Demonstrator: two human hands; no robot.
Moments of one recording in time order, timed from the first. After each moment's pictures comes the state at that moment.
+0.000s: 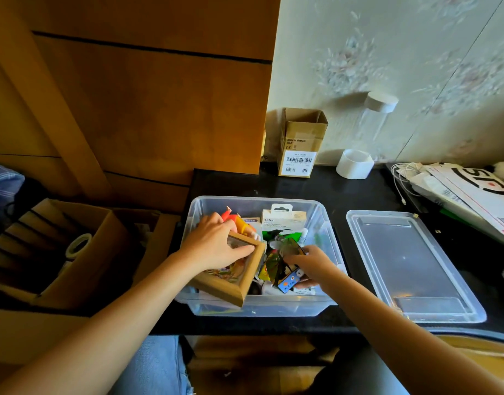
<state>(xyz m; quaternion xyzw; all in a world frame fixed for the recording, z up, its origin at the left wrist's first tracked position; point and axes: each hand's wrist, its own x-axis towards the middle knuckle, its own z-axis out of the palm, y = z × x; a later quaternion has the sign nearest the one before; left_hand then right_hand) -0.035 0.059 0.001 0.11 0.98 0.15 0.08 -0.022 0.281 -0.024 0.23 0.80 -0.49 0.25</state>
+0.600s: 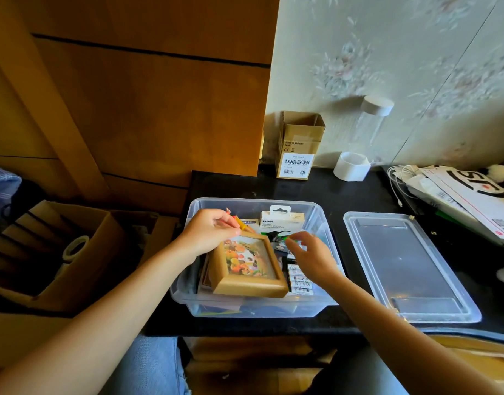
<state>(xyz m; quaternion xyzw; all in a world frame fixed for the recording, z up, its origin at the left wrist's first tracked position) -0.033 0.056 0.026 0.00 0.86 0.51 0.09 -0.010 0.276 -0.009 0.06 0.91 -0.40 0.05</state>
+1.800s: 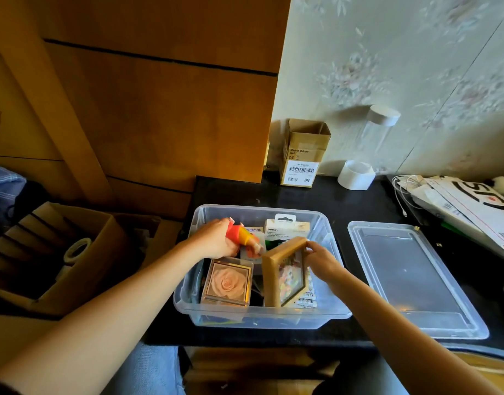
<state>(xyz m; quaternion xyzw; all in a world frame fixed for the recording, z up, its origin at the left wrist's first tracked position) -0.076 0.055 -0.005 0.07 0.96 0.23 0.16 -0.030 0.286 -0.009 0.13 0.84 -0.50 0.17</state>
